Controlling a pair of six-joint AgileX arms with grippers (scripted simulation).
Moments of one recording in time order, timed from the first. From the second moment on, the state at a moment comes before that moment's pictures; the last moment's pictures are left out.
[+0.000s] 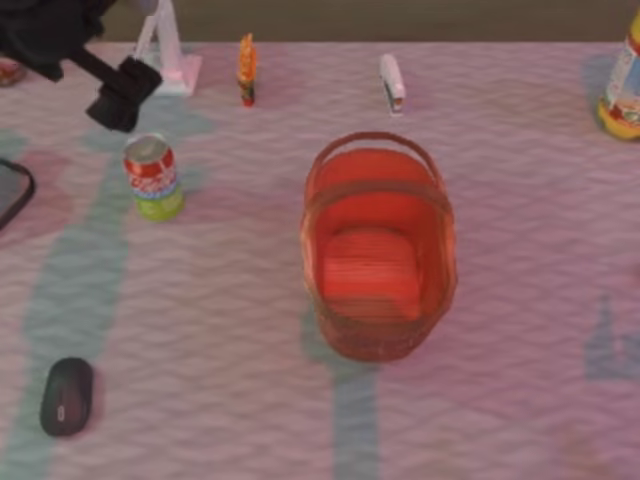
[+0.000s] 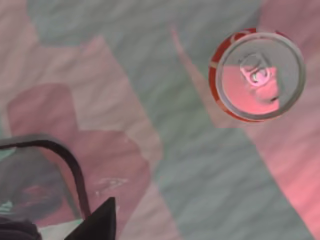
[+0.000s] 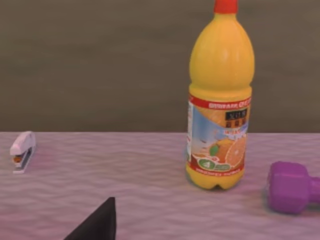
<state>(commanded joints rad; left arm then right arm) -0.17 2.05 1.95 -1.22 0.01 0.52 0.00 0.00 0.00 0.00 0.00 0.00</state>
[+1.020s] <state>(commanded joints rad) -0.19 2.50 2.38 -1.45 0.01 0.63 0.00 0.00 0.00 0.00 0.00 0.00</state>
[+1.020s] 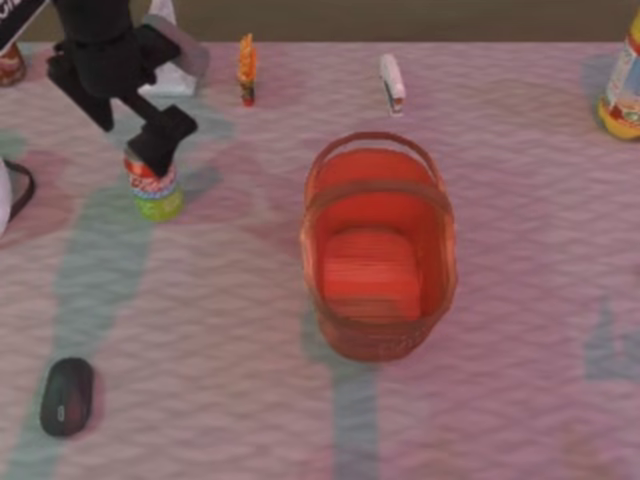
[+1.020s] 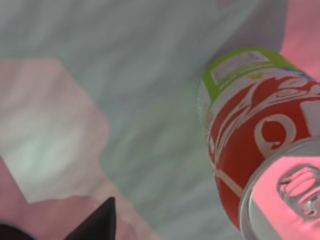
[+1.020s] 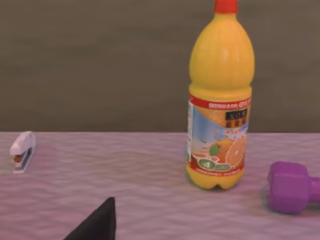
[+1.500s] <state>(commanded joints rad) -0.20 2.49 2.17 -1.25 0.01 0.63 0.00 0.00 0.00 0.00 0.00 0.00</state>
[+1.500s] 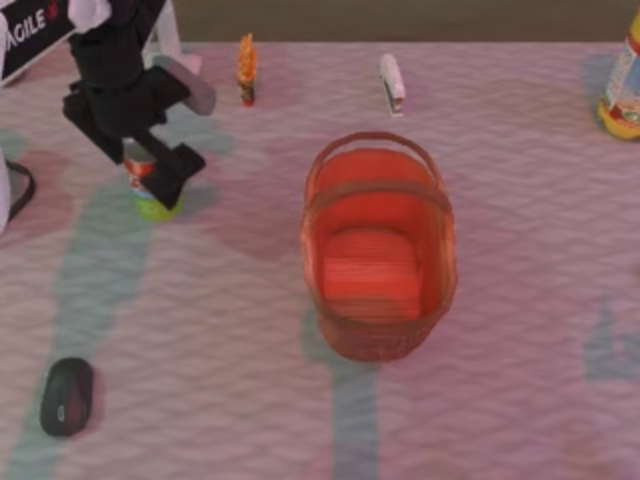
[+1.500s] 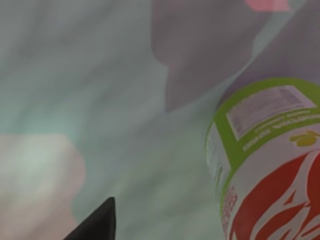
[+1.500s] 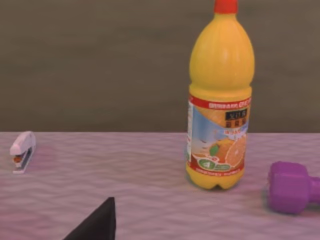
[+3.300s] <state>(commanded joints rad) -0.21 2.48 2.12 -1.15 0.08 0.60 0.00 0.00 0.00 0.00 0.00 0.00</state>
